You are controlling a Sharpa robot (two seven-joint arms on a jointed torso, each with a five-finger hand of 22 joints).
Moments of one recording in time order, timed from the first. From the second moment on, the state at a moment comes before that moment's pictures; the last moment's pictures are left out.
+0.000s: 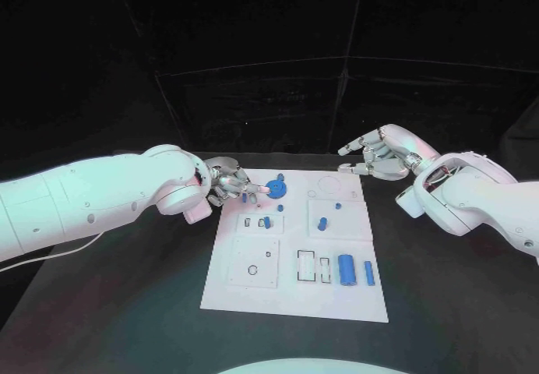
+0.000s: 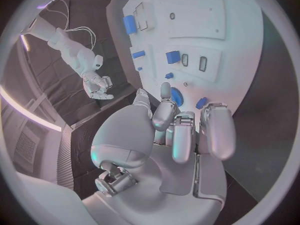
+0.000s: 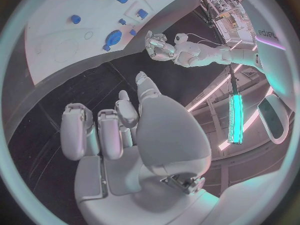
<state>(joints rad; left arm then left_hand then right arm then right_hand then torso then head) 1.40 -0.75 -0.18 1.42 -0.74 -0.01 -0.37 1.13 0.09 -0.25 0.21 0.05 1.04 0.05 0.46 0.40 1.39 -0.03 1.20 1.12 1.47 -0.09 1.57 1.31 0.08 1.47 0.02 1.36 1.21 1.28 -0.93 -0.04 1.56 -0.99 -0.41 0.11 1.40 -0.05 -0.05 0.14 0.27 0.95 0.16 0.07 0.07 1.32 0.07 1.19 1.19 1.47 0.00 1.45 1.31 0.04 1.40 0.11 1.46 1.31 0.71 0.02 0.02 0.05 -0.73</state>
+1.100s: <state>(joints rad) 1.41 -0.57 -0.23 1.31 -0.92 0.17 -0.51 1.16 0.11 -0.27 0.23 0.05 0.95 0.05 0.57 0.52 1.38 -0.03 1.21 1.13 1.47 -0.09 1.57 1.31 0.08 1.47 0.02 1.36 1.21 1.29 -0.90 -0.04 1.52 -0.95 -0.32 0.04 1.40 -0.05 -0.06 0.14 0.28 0.95 0.16 0.07 0.07 1.31 0.07 1.18 1.17 1.47 0.00 1.45 1.31 0.05 1.38 0.11 1.44 1.30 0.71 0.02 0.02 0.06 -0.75</state>
